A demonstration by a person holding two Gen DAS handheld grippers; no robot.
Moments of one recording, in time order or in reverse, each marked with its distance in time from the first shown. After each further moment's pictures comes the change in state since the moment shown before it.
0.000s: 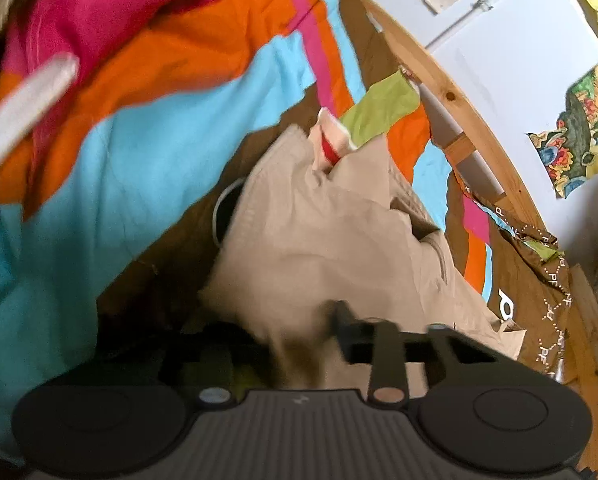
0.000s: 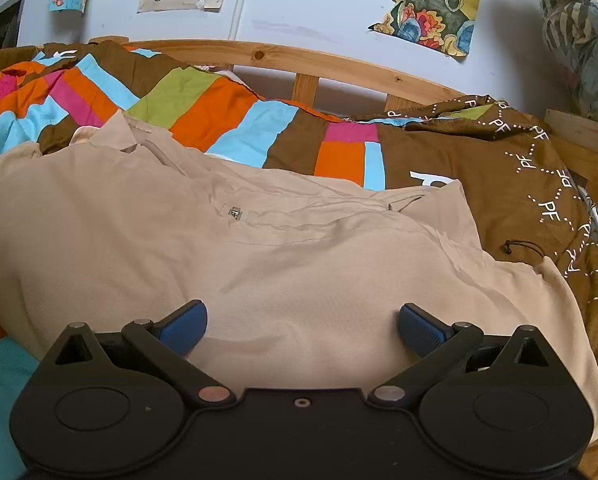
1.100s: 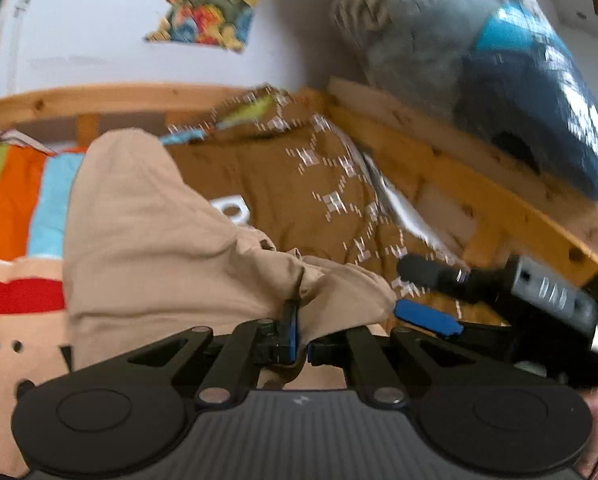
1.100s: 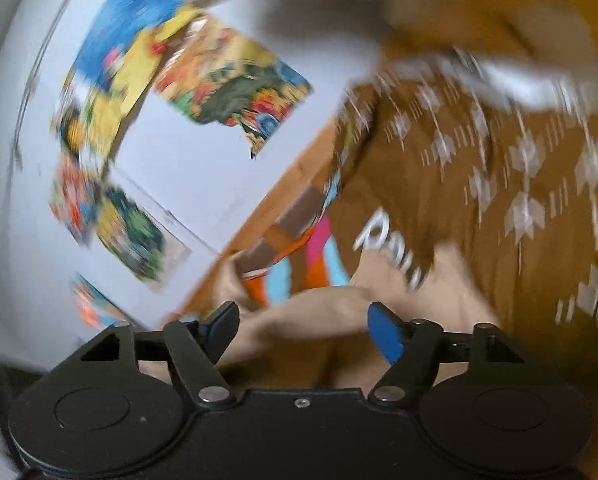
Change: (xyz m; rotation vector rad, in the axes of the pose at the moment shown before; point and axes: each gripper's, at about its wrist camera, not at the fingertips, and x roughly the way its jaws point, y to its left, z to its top) left arm 0.031 -0.313 -0.133 0.866 0.117 -0.340; right arm -0.069 -0.262 -0.023 1.059 -0.157 0.516
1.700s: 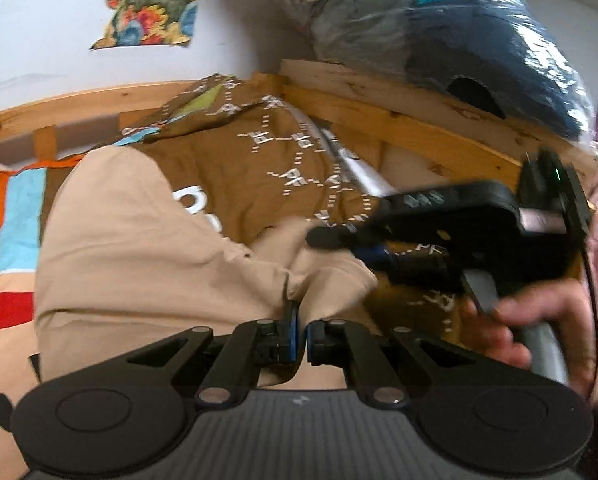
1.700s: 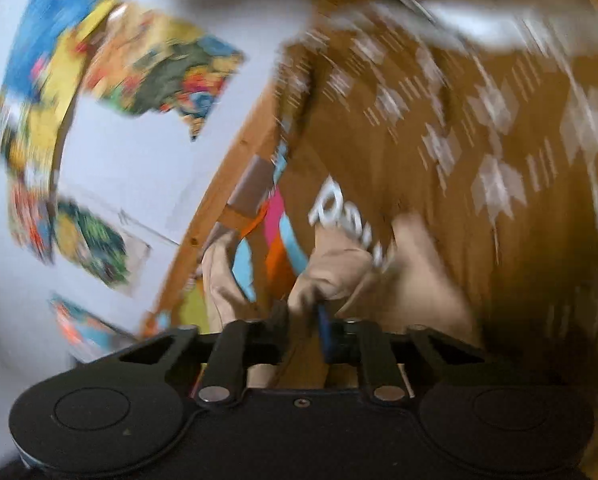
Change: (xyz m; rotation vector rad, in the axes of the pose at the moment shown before) left arm 0.014 -0.036 -0.021 0.135 0.012 -0.054; right arm 0.031 -0.002 0.034 -0.024 0.078 -0.156
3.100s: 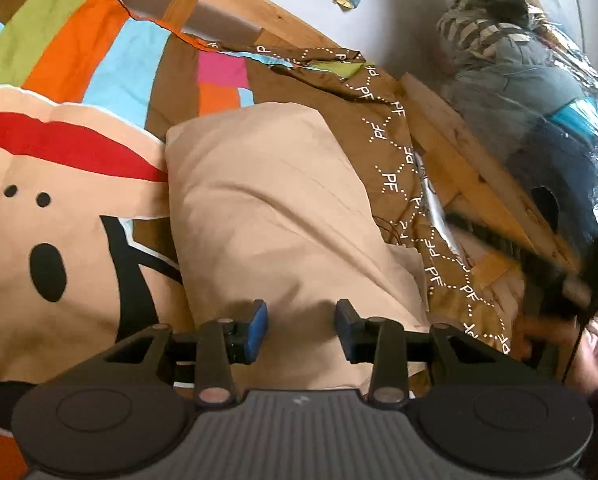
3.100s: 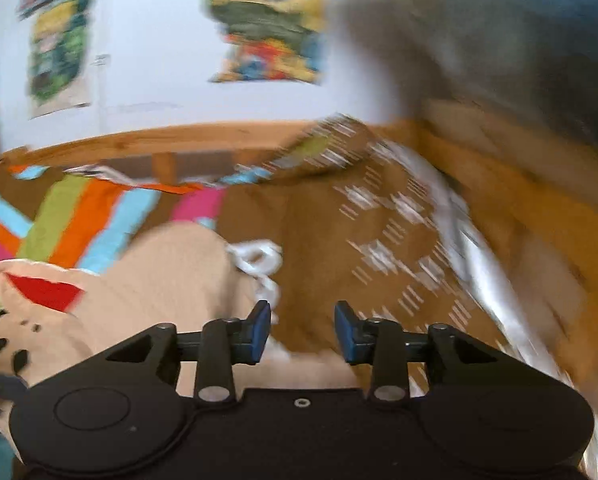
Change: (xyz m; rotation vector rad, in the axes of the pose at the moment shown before) left arm -0.031 0.175 -0.055 -0.507 0.064 -0.109; right arm 0.034 0.093 -0.007 -0.844 -0.083 -0.420
